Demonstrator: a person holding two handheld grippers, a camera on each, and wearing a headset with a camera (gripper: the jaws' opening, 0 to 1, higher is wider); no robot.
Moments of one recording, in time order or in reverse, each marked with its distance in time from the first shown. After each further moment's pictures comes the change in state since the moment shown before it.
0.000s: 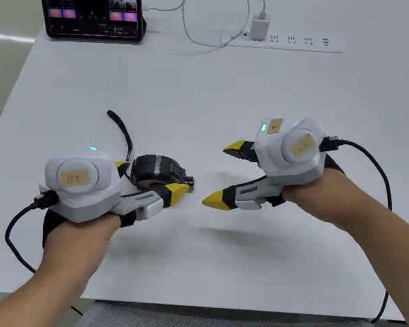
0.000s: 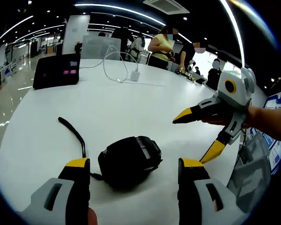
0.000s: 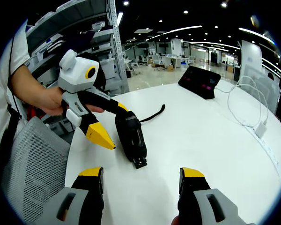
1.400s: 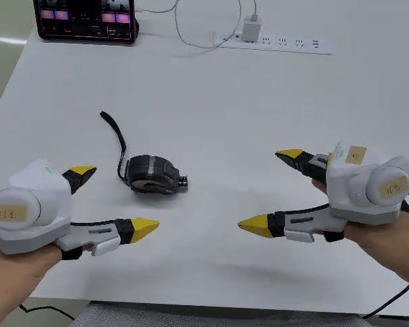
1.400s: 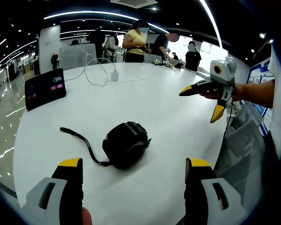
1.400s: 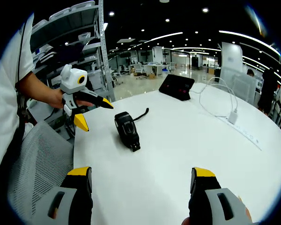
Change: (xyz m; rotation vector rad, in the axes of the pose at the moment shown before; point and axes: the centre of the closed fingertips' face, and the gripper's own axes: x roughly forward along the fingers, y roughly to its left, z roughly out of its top) left arm -0.052 -0.005 -0.011 0.225 0.039 -0.121; right arm -0.080 0.010 -0.027 0.076 -0.080 -0.153
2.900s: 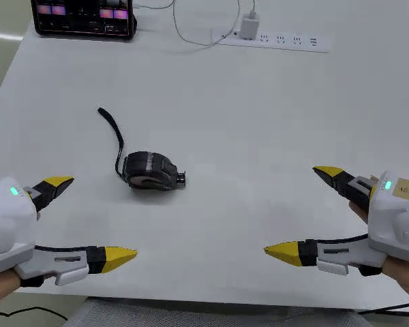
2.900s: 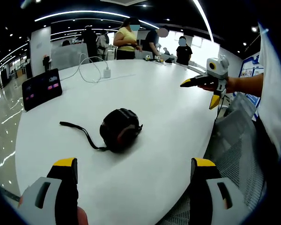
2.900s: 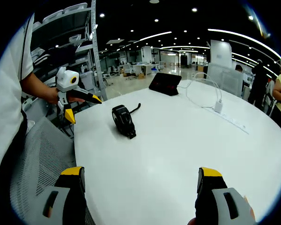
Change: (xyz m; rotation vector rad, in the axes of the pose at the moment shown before) left arm -0.031 -0.009 -0.022 0.063 0.031 -0.060; right arm -0.041 0.005 -0.028 0.055 -0.004 -0.086
